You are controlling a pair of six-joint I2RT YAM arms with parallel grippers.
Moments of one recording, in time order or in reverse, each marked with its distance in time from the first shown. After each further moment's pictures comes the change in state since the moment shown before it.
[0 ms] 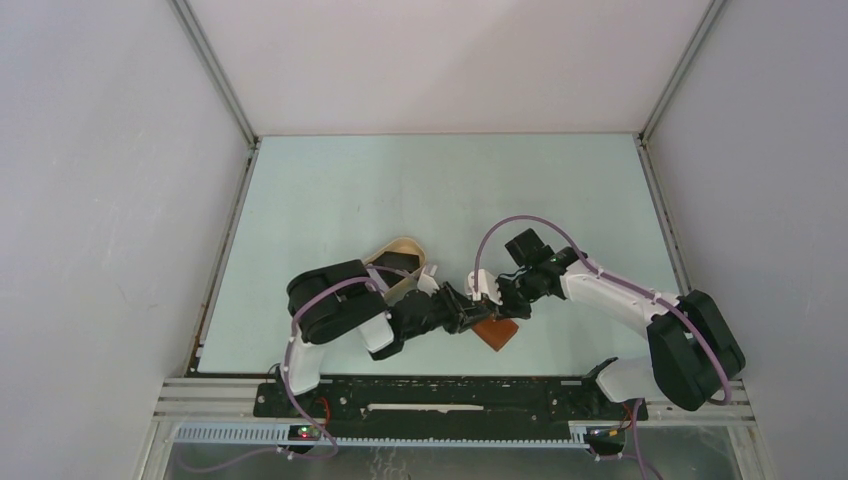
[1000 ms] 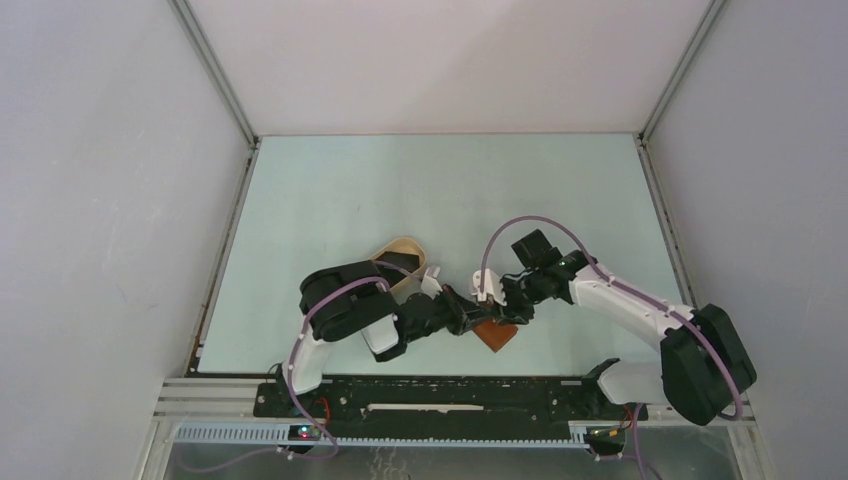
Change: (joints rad) left arm -0.018 0.079 0.028 0.087 -0.019 -0.014; right arm -0.008 -0.060 -0.022 -0.003 -0.012 0.016
